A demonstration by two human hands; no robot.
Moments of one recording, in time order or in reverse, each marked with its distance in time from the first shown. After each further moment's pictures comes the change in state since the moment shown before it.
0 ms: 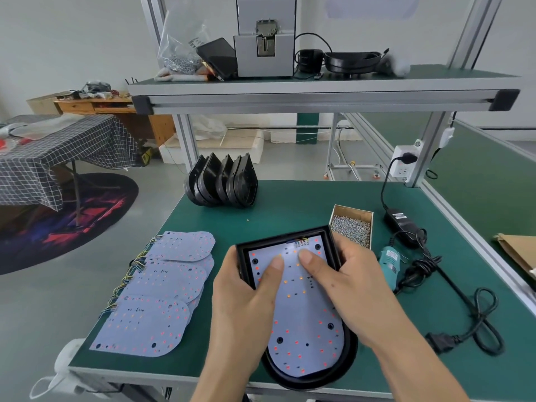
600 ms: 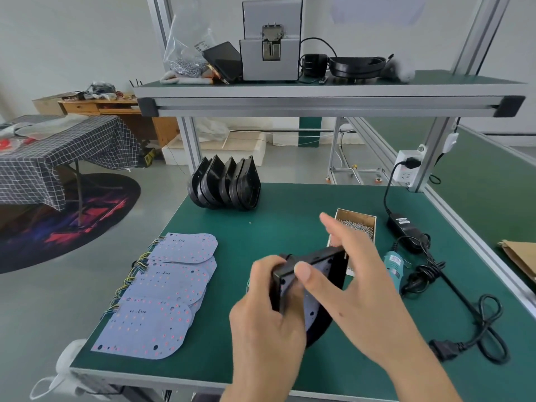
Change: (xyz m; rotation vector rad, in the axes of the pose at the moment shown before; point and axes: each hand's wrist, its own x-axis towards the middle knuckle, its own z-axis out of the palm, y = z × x) left_hand -0.026 -0.005 0.020 0.337 0.129 0.359; right_hand -0.013 -0.013 -0.006 -0.356 0.019 -0.116
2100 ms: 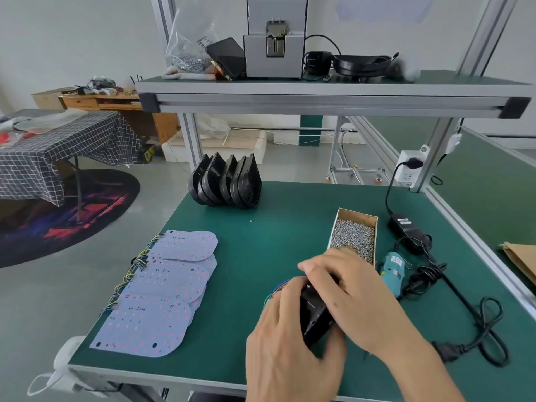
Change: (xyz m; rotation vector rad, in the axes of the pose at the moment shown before) left_hand -0.028 -0.003 0.010 0.205 -0.117 0.102; right_hand 0.013 0.013 0.006 -0.245 -0.132 -0.022
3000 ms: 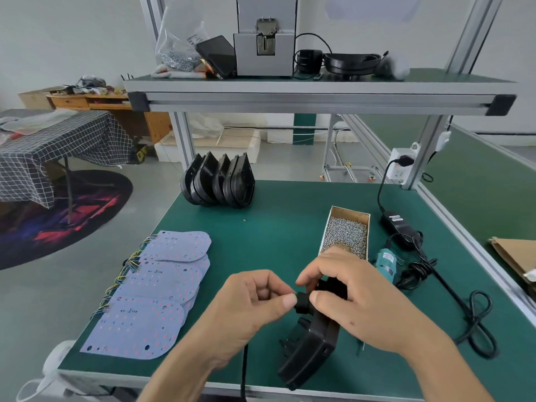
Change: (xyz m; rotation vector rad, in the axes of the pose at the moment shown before) left_hand 0.060 -0.043 -0.043 -0.685 -0.651 -0.429; right_hand -0.006 0.015 -0.025 0.039 -0.259 -0.096
